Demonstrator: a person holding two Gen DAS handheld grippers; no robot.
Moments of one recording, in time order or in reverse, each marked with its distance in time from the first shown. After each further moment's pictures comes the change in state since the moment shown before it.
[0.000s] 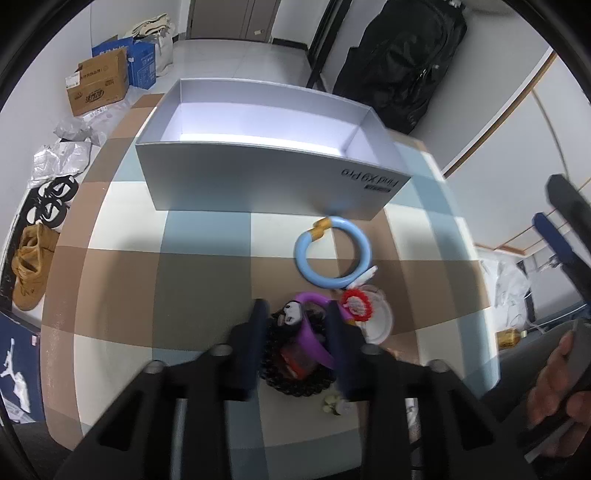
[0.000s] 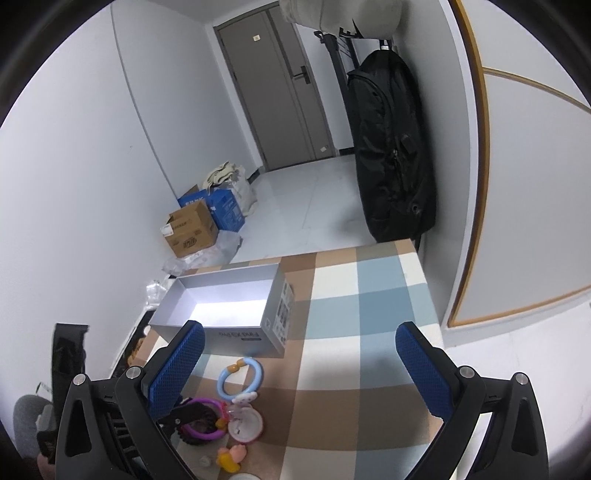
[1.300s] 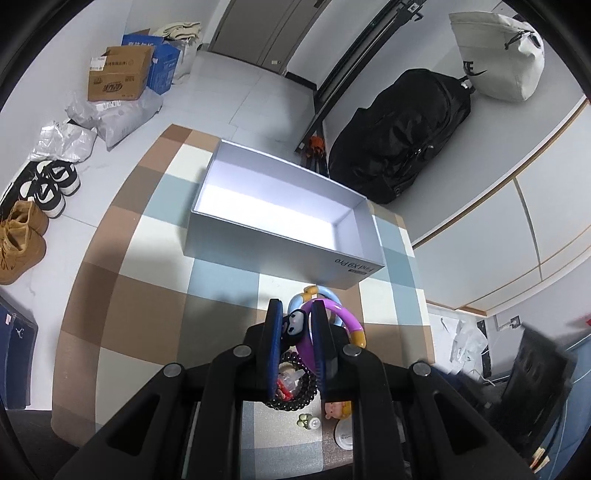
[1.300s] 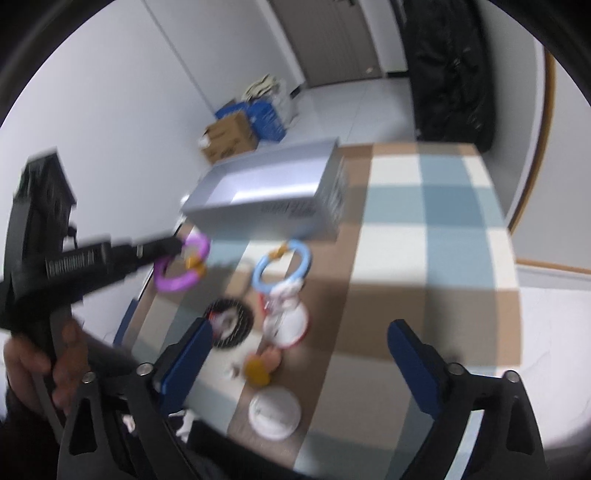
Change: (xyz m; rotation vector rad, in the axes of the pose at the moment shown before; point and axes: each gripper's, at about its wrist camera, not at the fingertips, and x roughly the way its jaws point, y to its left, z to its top) left arm -0.042 0.028 0.022 -0.183 -0.157 -0.168; right arm 0.026 0.024 -0.058 -0.079 0.362 0.170
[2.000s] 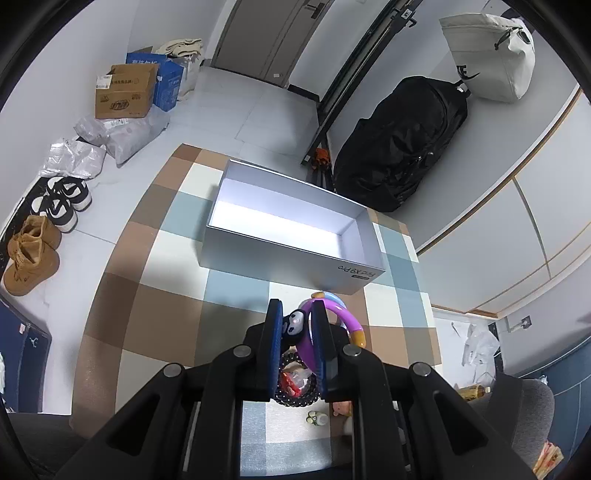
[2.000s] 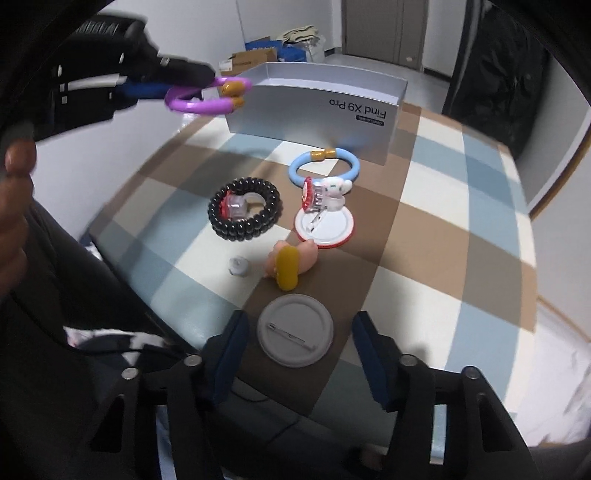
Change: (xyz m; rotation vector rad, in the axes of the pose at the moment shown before) left arm -0.015 0.000 -0.002 0.031 -0.052 0.044; right arm 0.028 0.051 -0.057 -0.297 0.156 -0.191
